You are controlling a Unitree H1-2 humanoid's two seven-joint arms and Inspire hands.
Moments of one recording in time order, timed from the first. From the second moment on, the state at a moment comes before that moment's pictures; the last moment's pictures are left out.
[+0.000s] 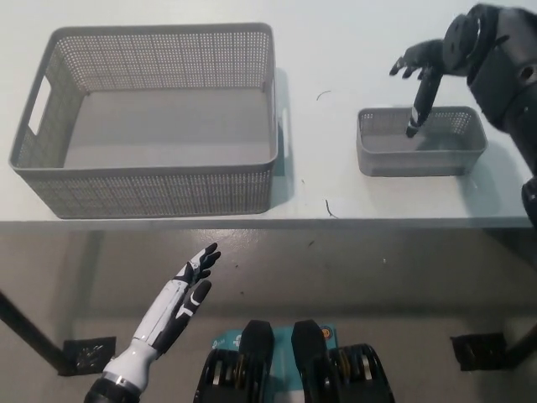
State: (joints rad) left_arm -0.16 0.19 -0.15 0.27 0.14 -0.37 -0.10; right_arm -1.45 -0.24 0.62 1.45 -0.52 0.10 0.61
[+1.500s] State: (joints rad) left_arm -0.15 0.20 -0.14 0.26 0.13 -0.37 -0.10; right_arm -1.38 -0.20 0.68 1.45 -0.58 0.14 0.53
